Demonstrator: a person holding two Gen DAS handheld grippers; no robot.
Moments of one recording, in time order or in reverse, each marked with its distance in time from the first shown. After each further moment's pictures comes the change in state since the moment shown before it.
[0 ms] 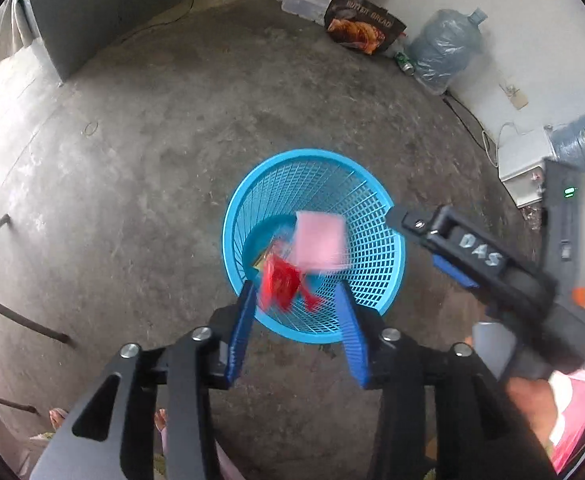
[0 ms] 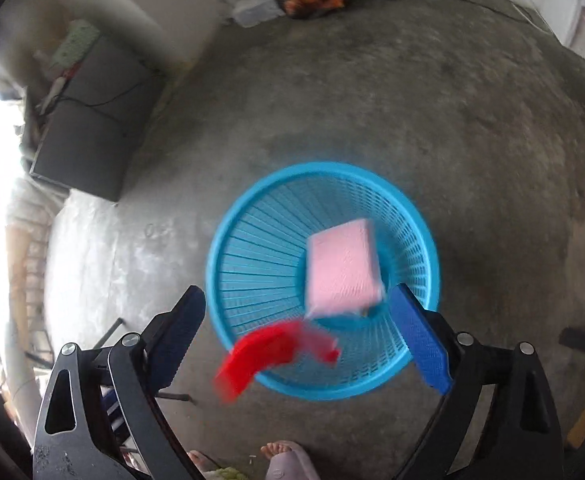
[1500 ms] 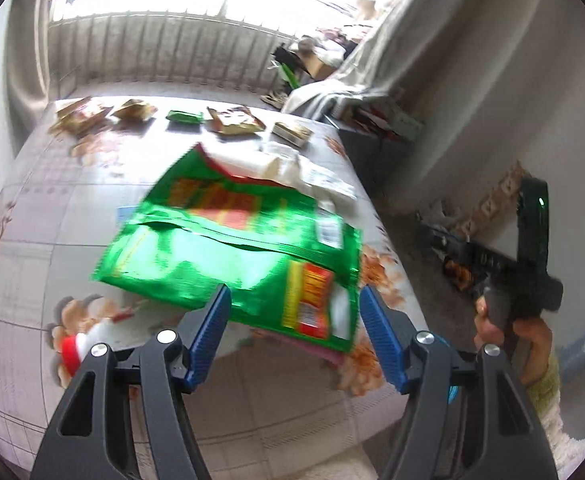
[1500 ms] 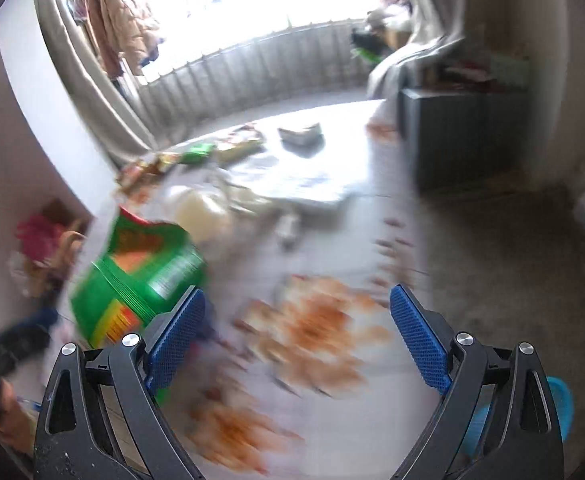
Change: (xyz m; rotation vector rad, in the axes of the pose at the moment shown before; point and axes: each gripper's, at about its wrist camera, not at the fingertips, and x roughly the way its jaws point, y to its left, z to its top) left arm -0.400 0.332 -0.273 -0.544 -0.677 0.170; right arm -0.116 0.456 -0.222 -1.077 -0.005 0.479
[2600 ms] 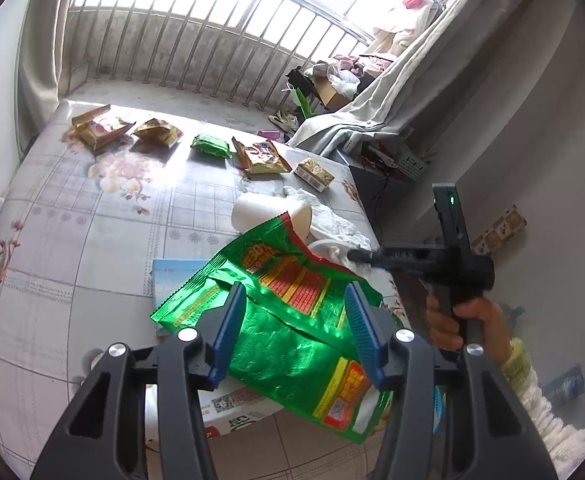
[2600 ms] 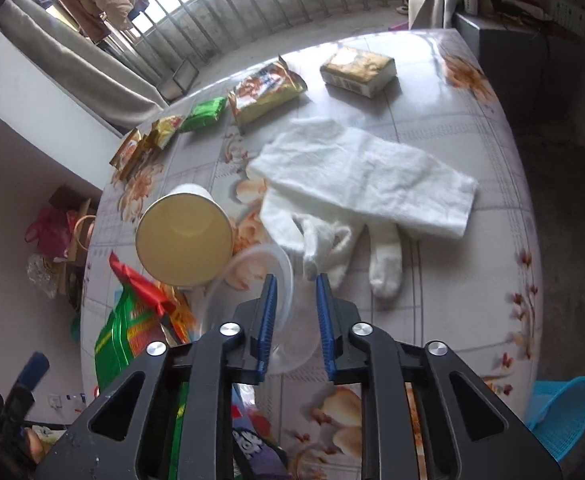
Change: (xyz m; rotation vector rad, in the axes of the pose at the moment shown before) left arm -0.010 0.051 0.050 -0.075 -0.067 -0.045; right arm 0.110 0.024 0.053 0.078 0.300 0.035
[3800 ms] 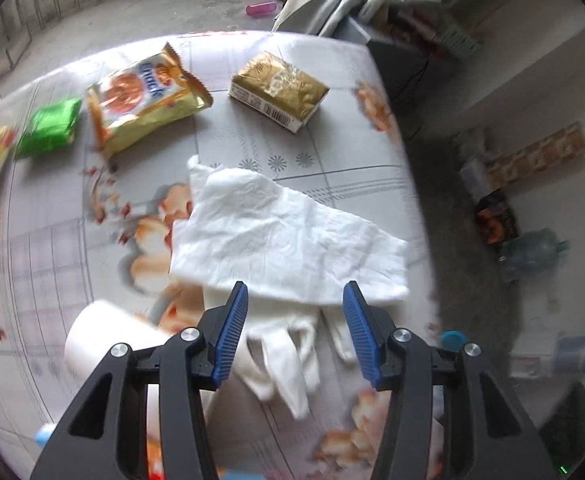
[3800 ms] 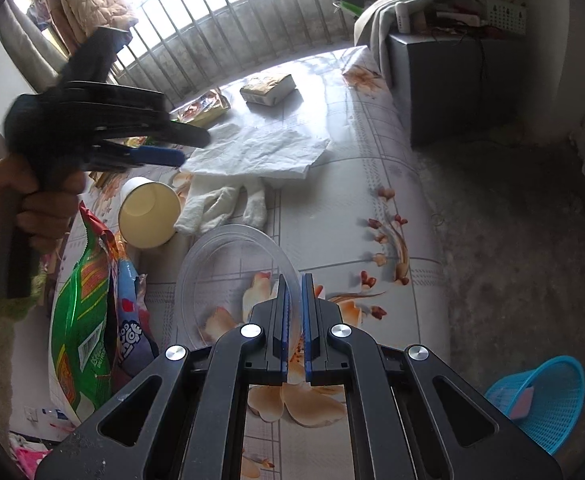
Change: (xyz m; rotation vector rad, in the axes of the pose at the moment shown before) left arm 0.300 -0.080 0.108 0.114 0.554 0.163; right arm -0.061 -0.072 -0.069 0.023 -0.187 -0.090
